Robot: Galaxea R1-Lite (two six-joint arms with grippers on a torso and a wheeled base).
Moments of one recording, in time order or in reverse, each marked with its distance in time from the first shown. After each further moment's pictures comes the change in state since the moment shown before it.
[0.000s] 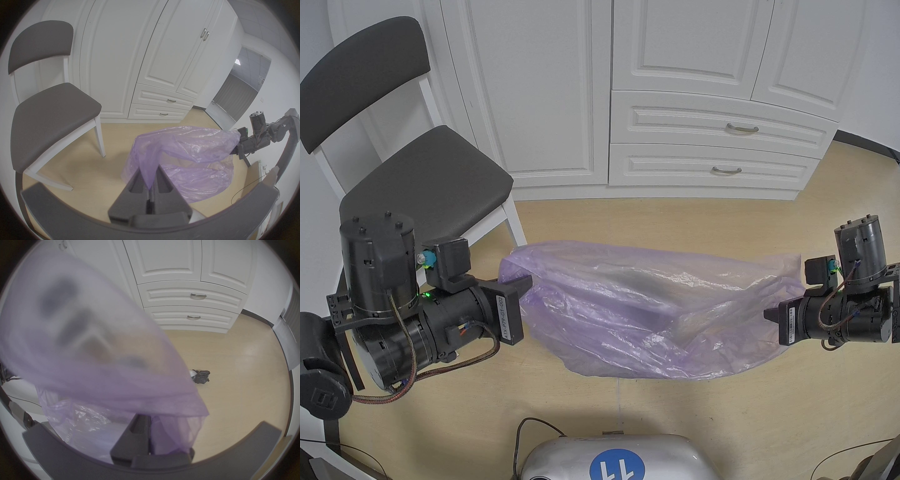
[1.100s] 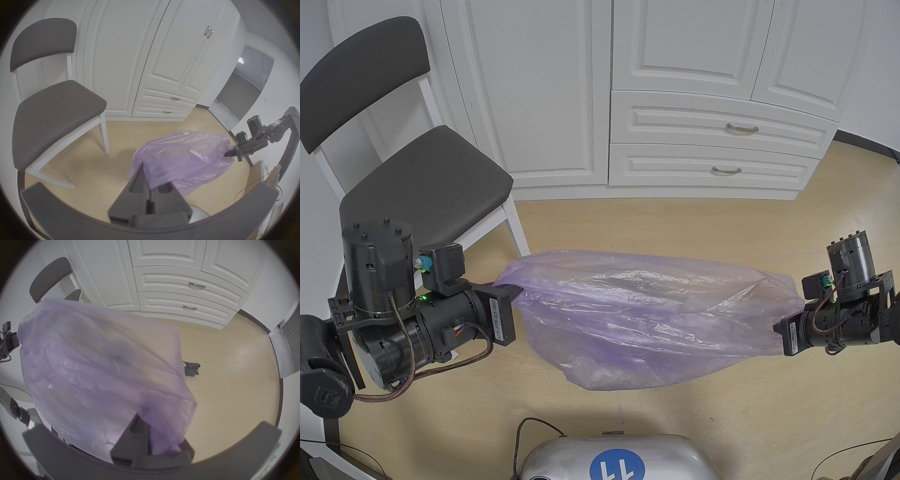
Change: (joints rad) left arm 0.042 0.006 0.028 -0.016 -0.014 0.005; right arm -0.108 0.065 0.043 0.008 0.001 -0.136
